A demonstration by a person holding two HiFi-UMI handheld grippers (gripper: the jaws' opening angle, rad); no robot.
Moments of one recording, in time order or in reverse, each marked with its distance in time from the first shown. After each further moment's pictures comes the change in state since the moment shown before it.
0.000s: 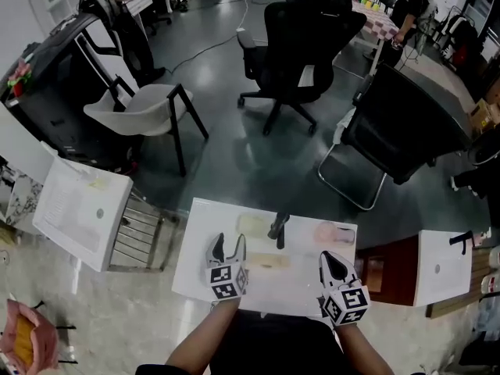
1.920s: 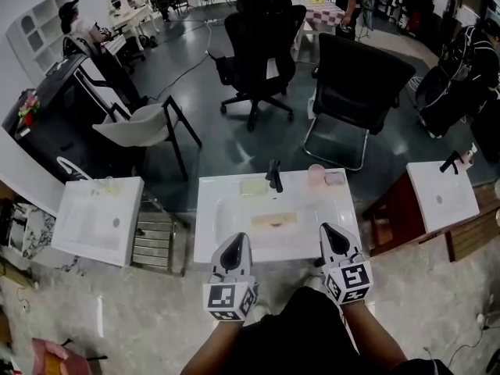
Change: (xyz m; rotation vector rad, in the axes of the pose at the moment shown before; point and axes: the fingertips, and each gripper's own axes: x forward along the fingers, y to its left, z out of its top) left arm -0.299 -0.090 0.039 0.210 -0.228 -0.344; right arm -0.191 0.120 -0.026 -0.083 -0.236 -0.151
